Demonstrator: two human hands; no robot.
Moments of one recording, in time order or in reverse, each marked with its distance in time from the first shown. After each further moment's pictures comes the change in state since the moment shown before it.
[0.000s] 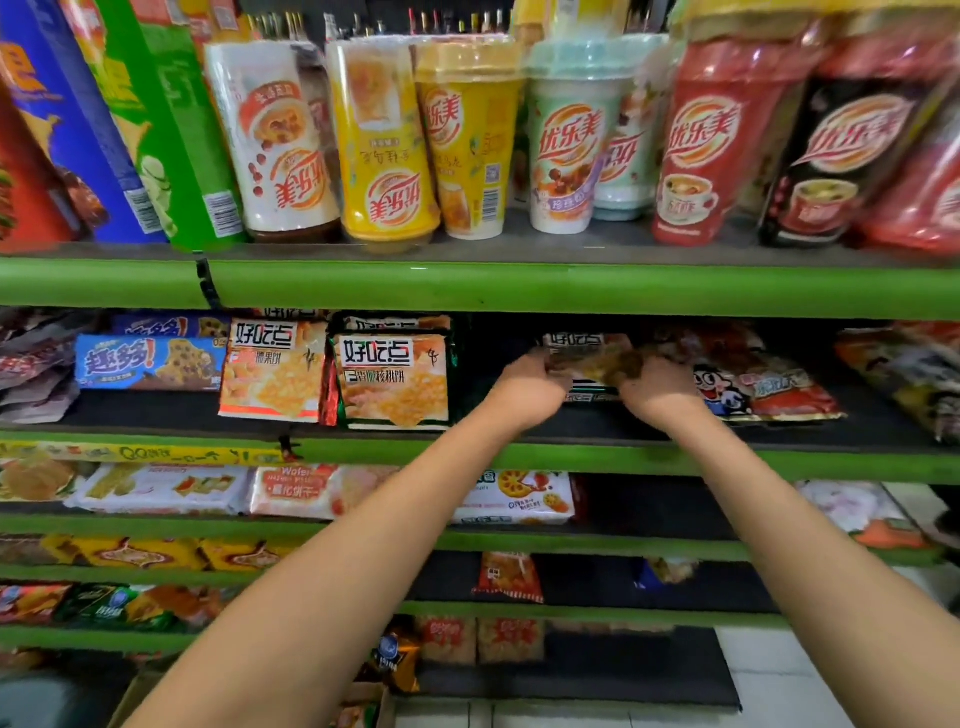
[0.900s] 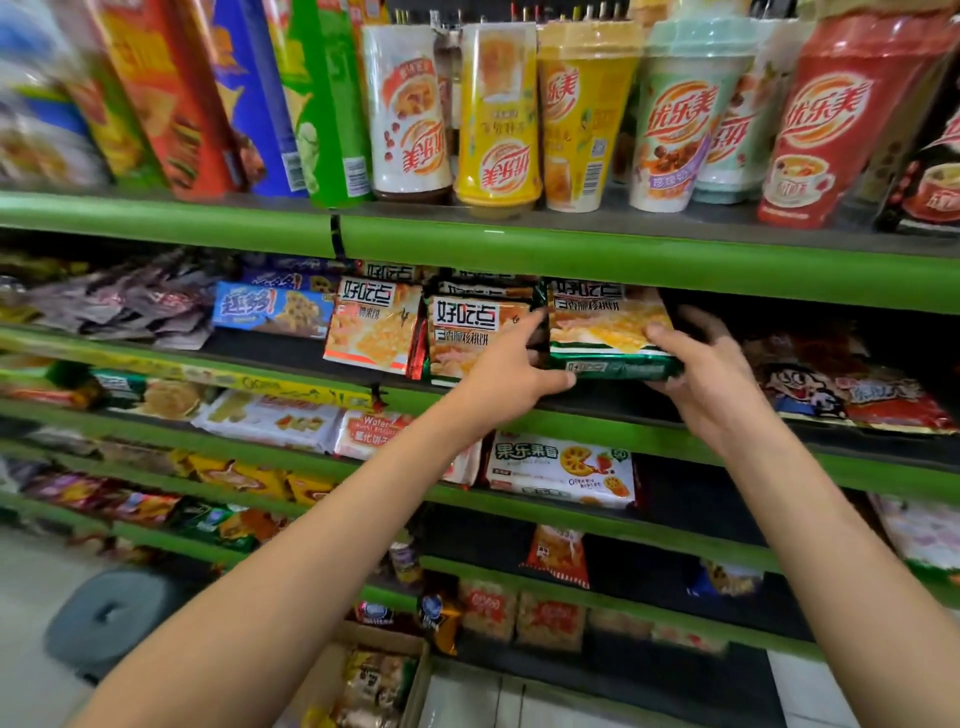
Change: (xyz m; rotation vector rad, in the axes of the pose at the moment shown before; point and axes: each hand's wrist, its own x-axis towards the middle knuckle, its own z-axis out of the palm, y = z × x) left_hand -0.109 -0.035 -0.075 -0.338 0.138 0.087; right_hand -0.068 -0.057 -0.010 1.594 -0.155 -0.065
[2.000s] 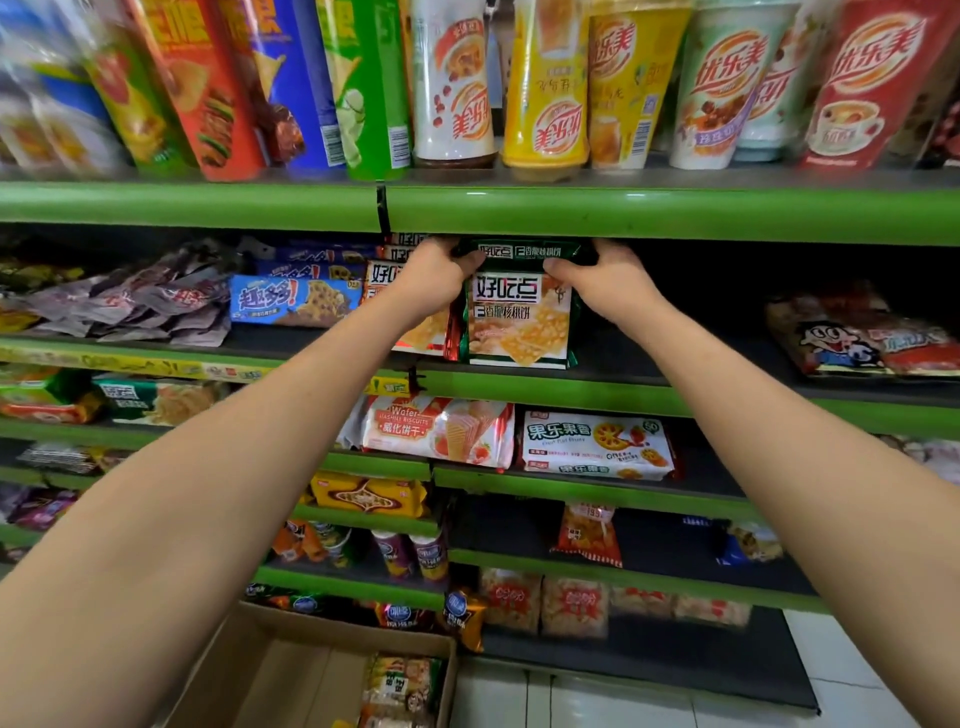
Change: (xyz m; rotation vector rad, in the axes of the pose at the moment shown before) left_hand 0.051 -0.027 -0.131 0.210 0.186 0.027; right_hand 0.034 0.014 0.128 -0.889 -0.045 -0.320
